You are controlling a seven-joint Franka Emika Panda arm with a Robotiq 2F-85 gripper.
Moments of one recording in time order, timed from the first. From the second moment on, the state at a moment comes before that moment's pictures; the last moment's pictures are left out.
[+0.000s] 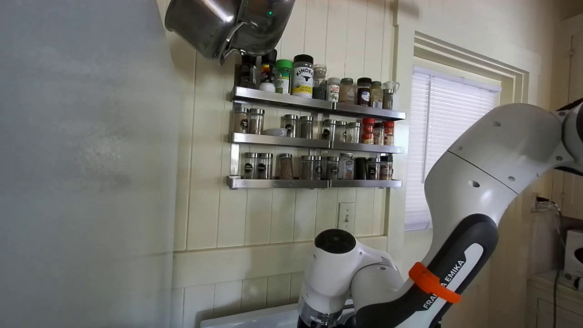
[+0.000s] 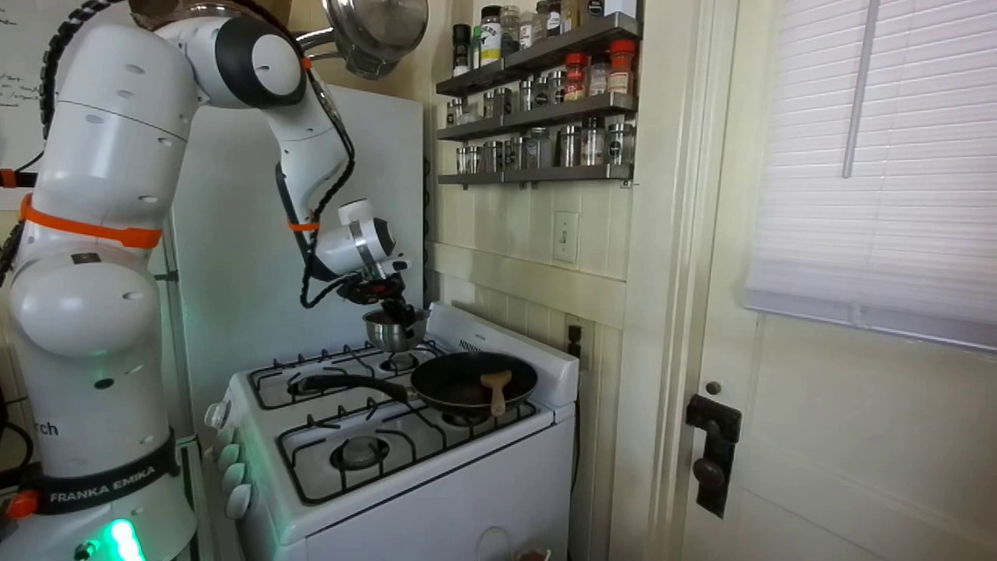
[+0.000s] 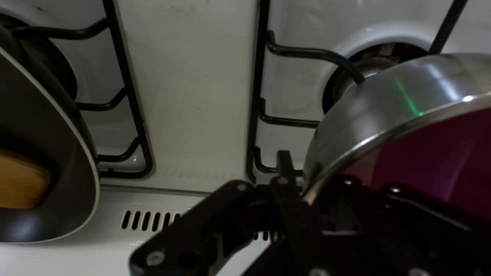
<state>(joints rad) 0.16 0.27 0.34 -2.26 -0.80 2.72 1.12</state>
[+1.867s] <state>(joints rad) -0.14 0.08 0.60 -2.34 -0.18 2.59 -0.02</state>
